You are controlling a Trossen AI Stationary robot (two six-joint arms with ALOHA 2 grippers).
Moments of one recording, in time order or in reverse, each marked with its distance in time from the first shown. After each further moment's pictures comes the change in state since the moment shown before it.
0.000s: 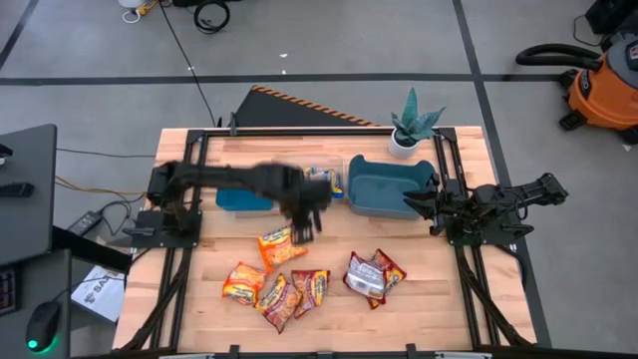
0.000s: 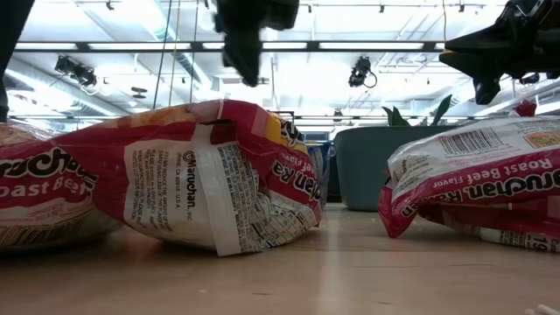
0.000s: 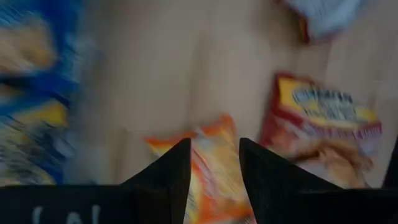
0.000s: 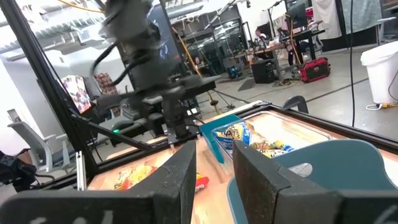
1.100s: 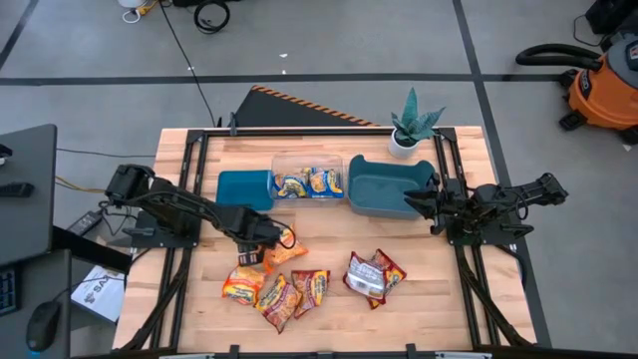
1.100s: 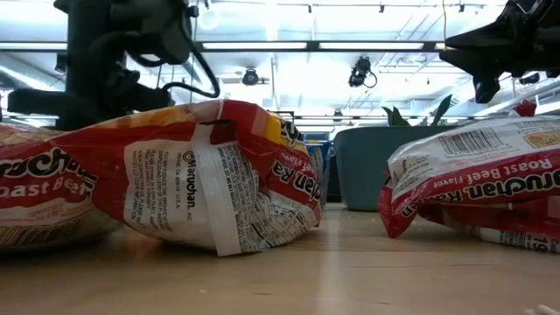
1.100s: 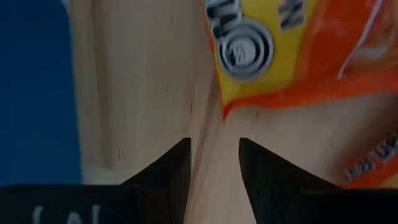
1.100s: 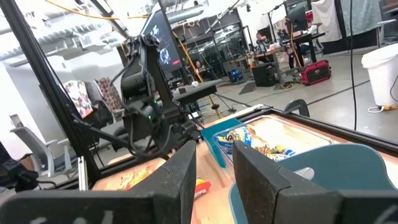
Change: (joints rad) left arm -0.180 -0.292 -0.876 0.285 -0.190 -0.166; right arm 0.000 0.000 0.000 0.018 0.000 0.000
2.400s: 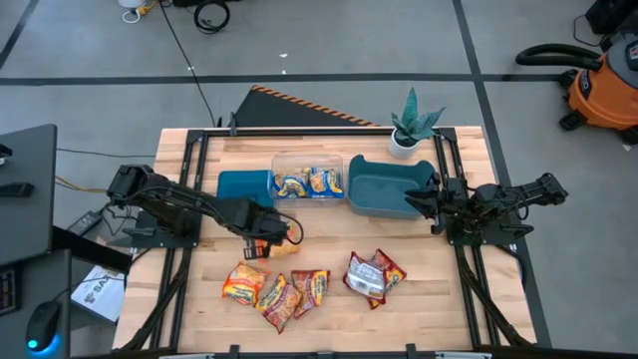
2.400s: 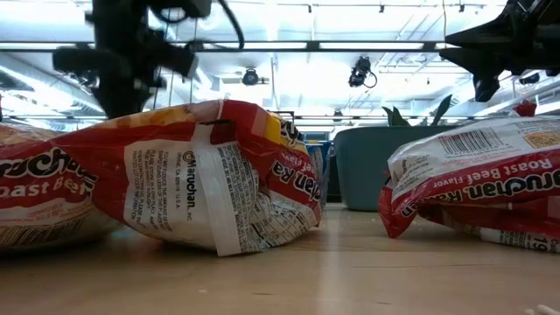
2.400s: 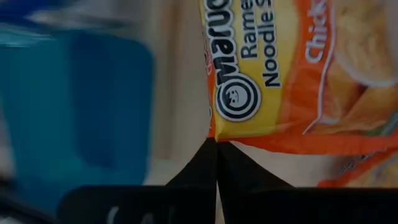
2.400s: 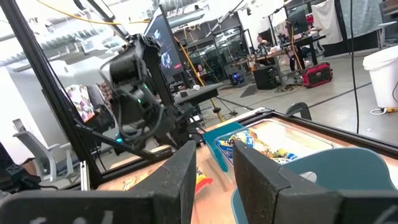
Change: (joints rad) left arm 0.003 0.013 0.265 -0.276 -0.142 0.014; right arm 0.000 0.000 0.000 0.020 0.000 0.000
